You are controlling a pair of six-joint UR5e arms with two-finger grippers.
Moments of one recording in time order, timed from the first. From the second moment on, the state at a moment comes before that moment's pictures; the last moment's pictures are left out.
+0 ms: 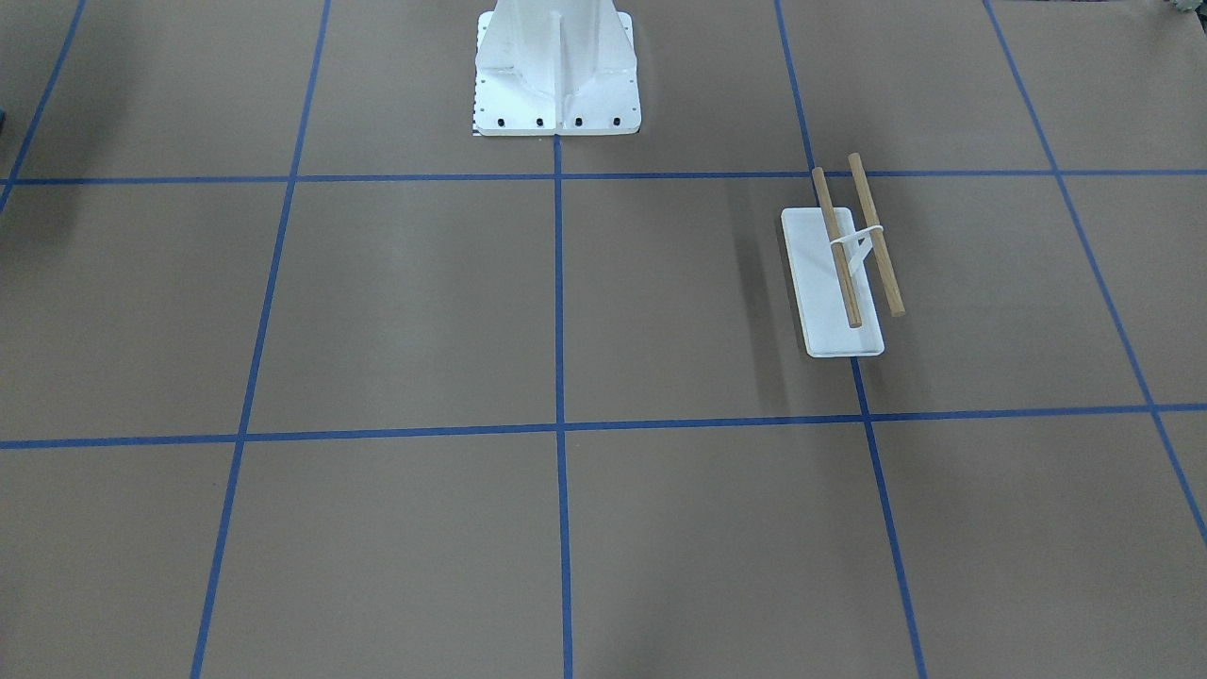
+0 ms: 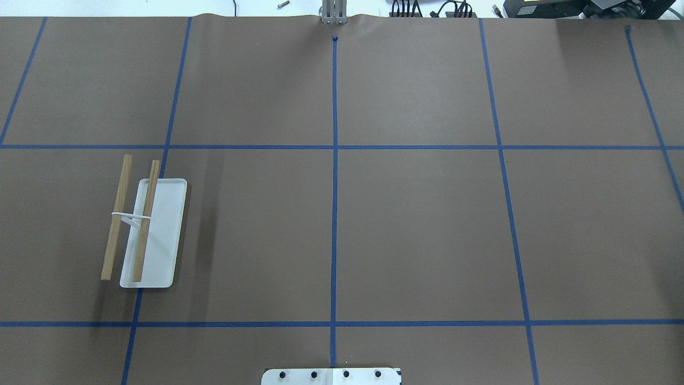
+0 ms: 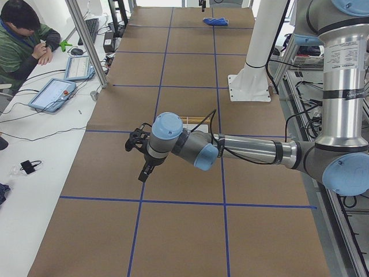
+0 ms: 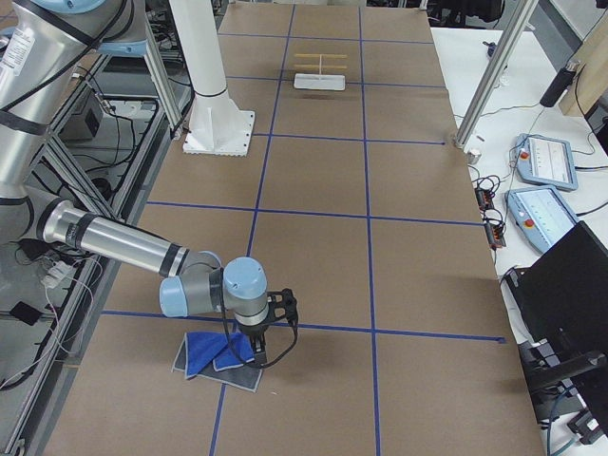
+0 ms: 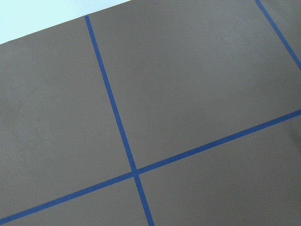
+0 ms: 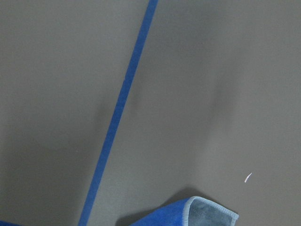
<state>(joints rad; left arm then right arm) -1.55 -1.49 -1.74 -2.00 -2.34 -0.03 1.40 -2.06 1.64 -1.01 2.24 -0.08</state>
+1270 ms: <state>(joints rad) -1.55 -1.50 -1.75 -2.01 -2.34 -0.02 1.36 -1.97 1.39 -0.81 2.33 -0.03</state>
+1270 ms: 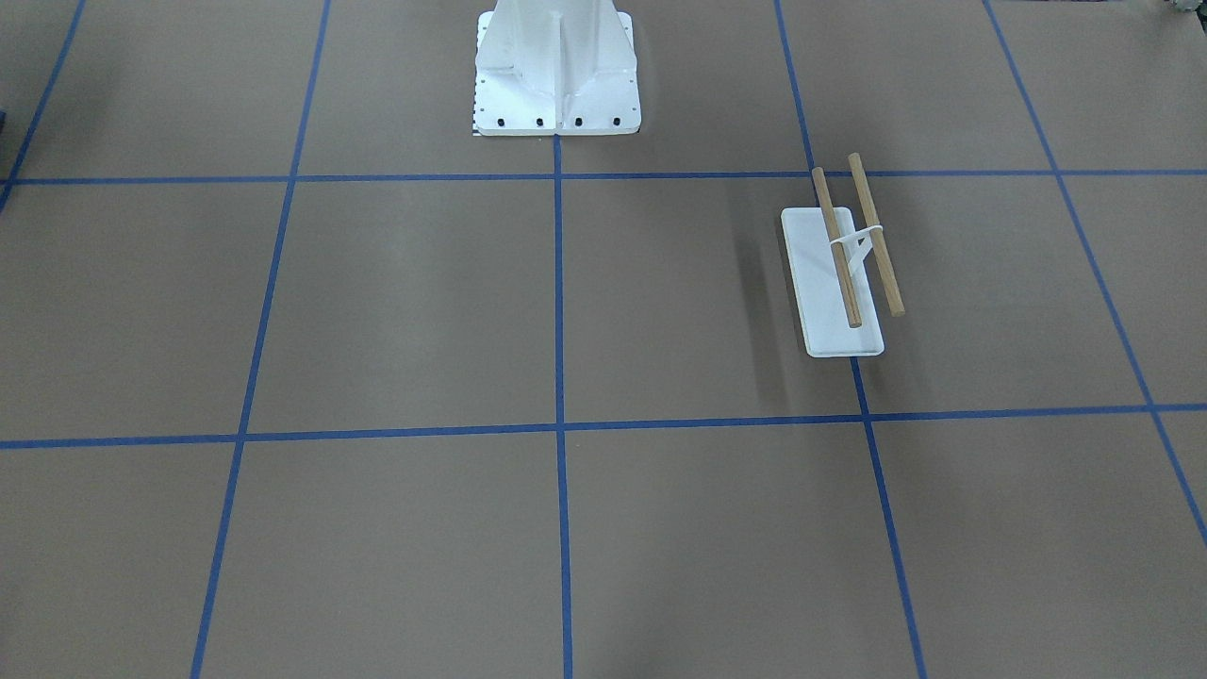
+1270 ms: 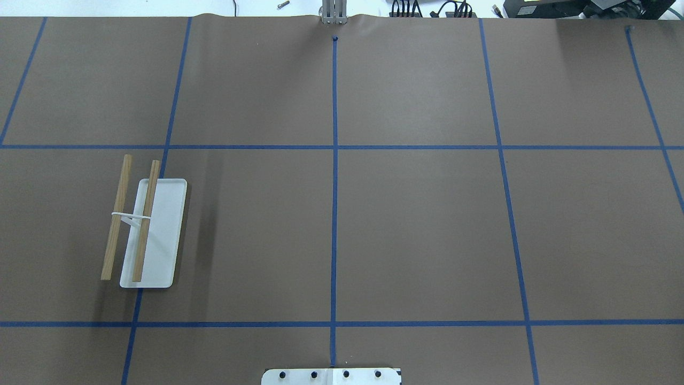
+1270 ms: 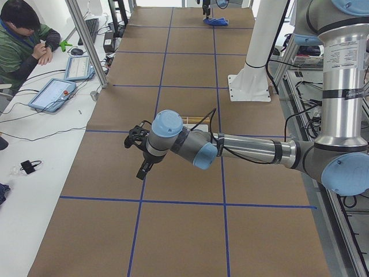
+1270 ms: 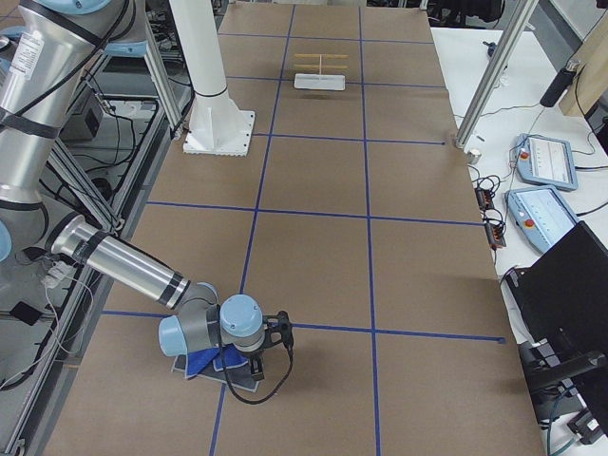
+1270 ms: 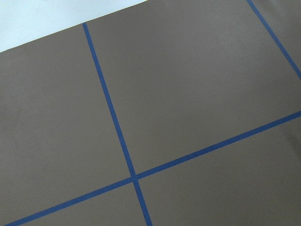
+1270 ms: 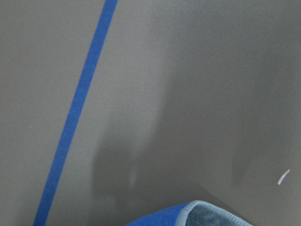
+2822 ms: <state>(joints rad) -1.55 -1.49 -1.73 -2.04 -2.35 -0.03 1.43 -1.84 1.40 -0.82 2.46 -0.03</state>
